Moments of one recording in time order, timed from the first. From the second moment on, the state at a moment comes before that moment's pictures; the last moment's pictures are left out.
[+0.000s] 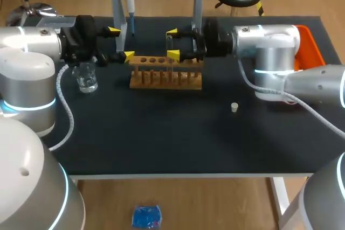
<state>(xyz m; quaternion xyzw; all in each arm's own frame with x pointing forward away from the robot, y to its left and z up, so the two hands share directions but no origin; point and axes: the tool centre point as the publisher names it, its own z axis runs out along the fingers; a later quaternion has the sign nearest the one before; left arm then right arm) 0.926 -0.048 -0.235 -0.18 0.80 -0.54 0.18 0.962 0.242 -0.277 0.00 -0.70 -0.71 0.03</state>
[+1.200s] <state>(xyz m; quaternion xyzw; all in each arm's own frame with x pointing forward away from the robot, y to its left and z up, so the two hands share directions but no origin) 0.926 -0.047 -0.235 -0.18 0.80 -0.54 0.18 0.954 0.249 -0.277 0.00 -0.71 -0.70 0.03</state>
